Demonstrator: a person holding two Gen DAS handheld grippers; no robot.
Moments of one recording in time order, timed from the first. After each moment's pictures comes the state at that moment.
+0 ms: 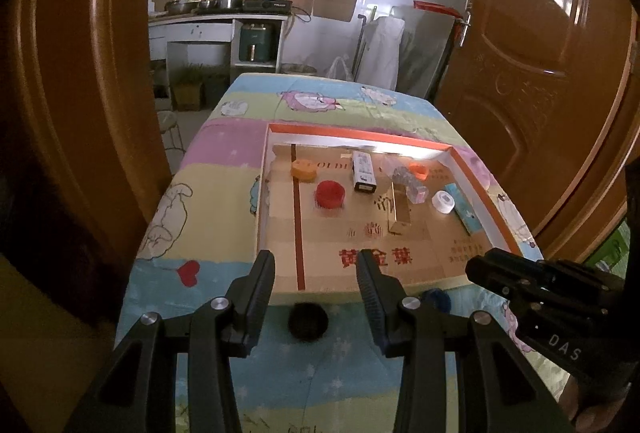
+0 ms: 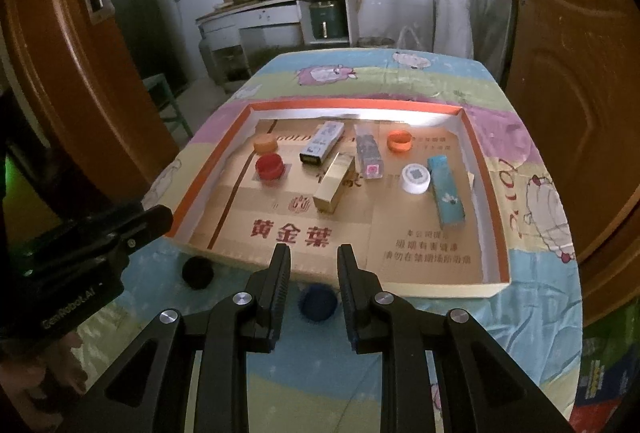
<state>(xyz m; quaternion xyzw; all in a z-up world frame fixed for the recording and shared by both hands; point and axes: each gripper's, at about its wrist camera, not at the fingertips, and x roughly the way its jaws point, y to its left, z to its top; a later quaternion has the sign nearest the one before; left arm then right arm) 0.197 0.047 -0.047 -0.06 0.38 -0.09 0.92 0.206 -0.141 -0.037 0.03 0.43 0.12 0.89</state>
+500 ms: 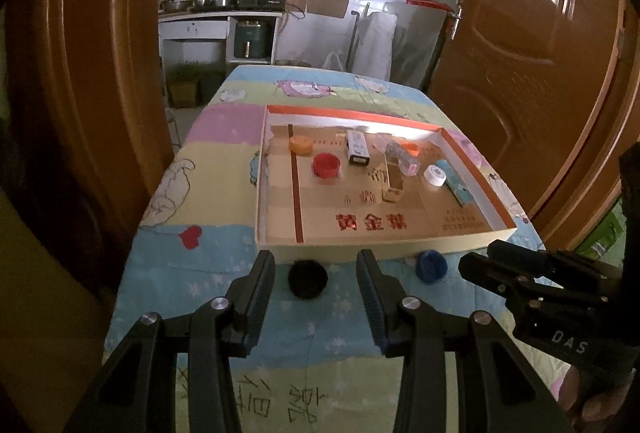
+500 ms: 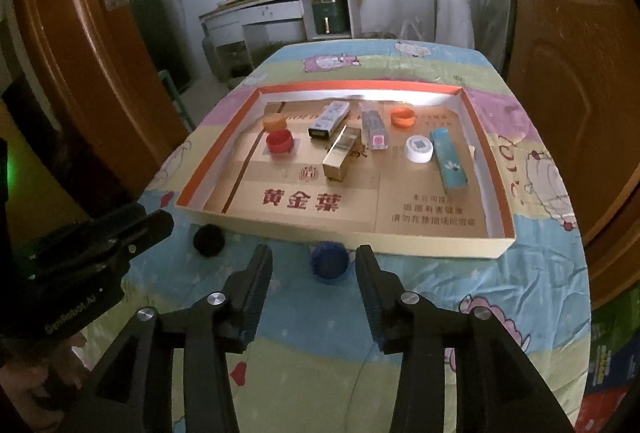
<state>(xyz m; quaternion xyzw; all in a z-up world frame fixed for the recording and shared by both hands) 0.167 0.049 -0.061 -0.05 0.39 -0.10 0.91 0.178 -0.139 -0.046 0.03 0.44 0.12 0.89</state>
